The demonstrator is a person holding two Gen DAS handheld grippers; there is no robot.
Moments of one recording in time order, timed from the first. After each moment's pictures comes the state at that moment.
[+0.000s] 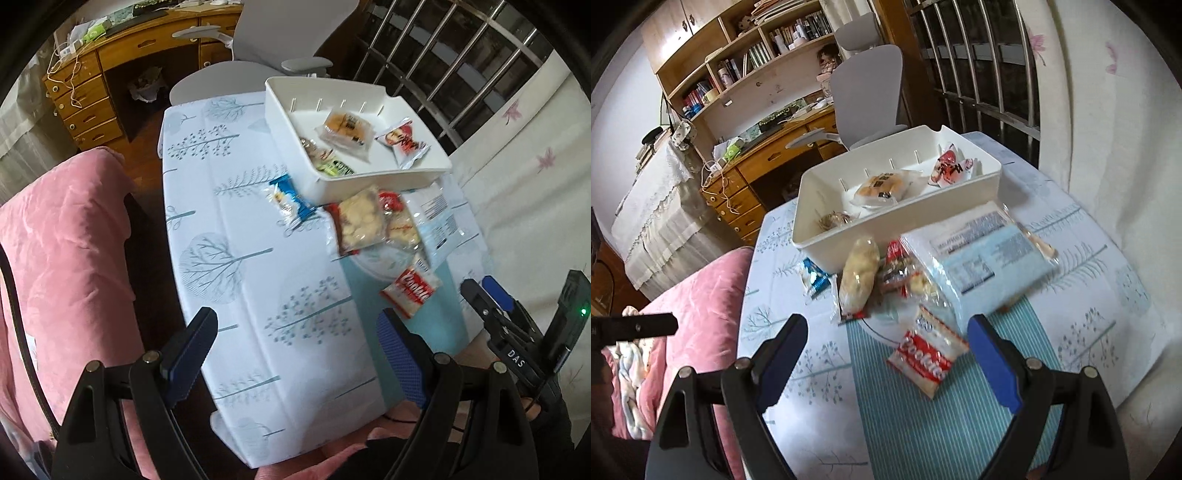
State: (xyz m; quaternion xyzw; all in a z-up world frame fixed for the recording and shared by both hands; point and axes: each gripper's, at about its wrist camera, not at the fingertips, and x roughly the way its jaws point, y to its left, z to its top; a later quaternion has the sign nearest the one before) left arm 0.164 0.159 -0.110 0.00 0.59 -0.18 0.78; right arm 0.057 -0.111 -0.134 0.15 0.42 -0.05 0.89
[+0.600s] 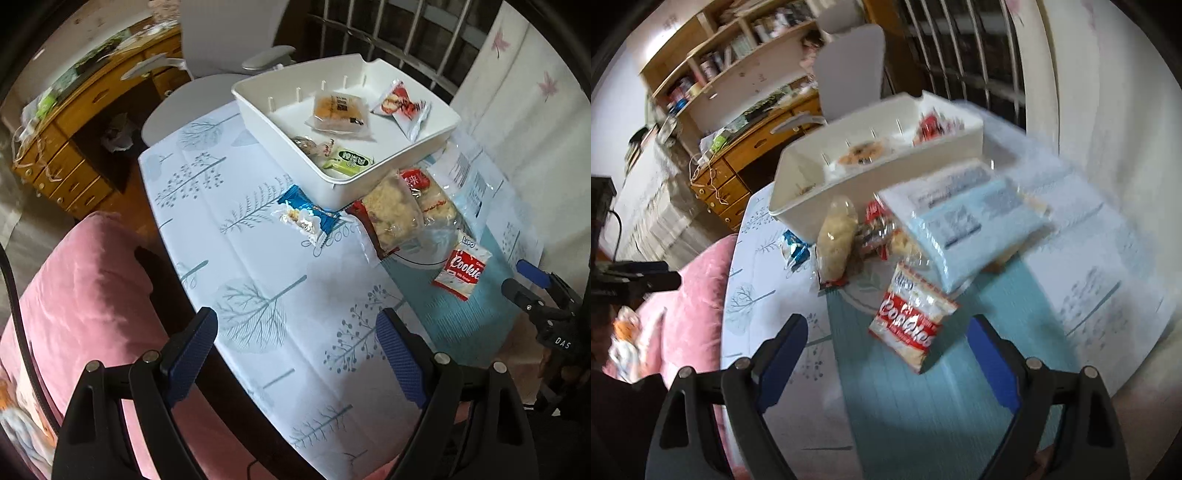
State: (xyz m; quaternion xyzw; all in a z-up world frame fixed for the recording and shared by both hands) left arm 0.219 0.134 -0.138 0.15 0.57 -0.23 0.77; right arm 0.049 -0.124 -0.173 0.19 0.46 -0.06 0.87
